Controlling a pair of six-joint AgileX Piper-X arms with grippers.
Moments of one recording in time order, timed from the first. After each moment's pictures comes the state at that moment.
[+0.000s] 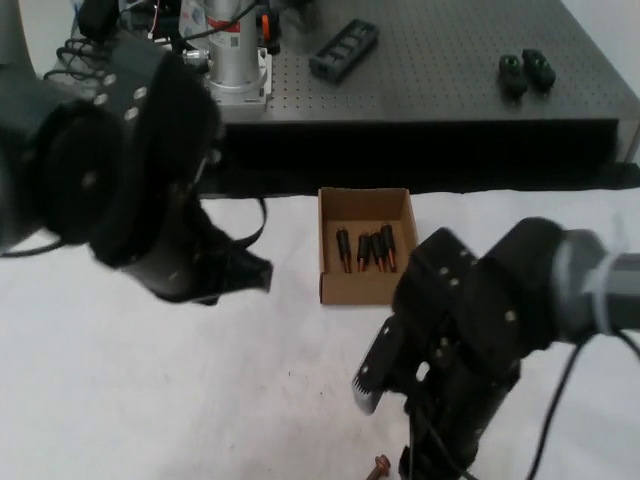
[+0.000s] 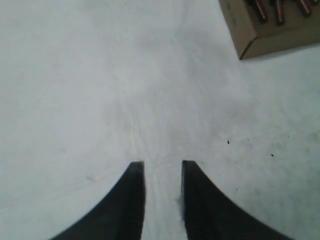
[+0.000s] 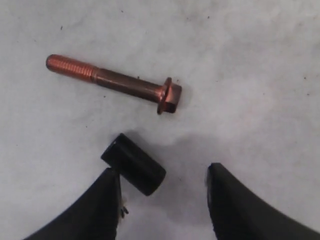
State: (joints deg) left arm -29.7 72.9 -56.0 42.8 -9.1 -12.0; right arm 30.1 94.4 -51.6 48.6 -4.4 -23.9
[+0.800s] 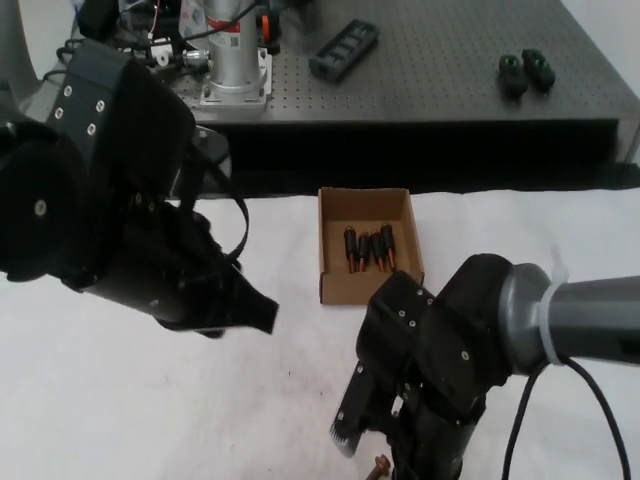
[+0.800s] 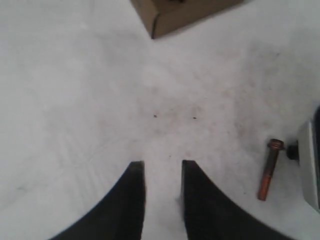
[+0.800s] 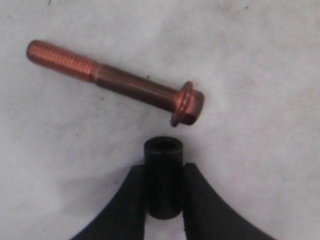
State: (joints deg) left arm -30.2 72.2 -55.2 42.5 7.2 -3.5; right arm 34.7 96.8 -51.8 48.2 4.1 -22.0
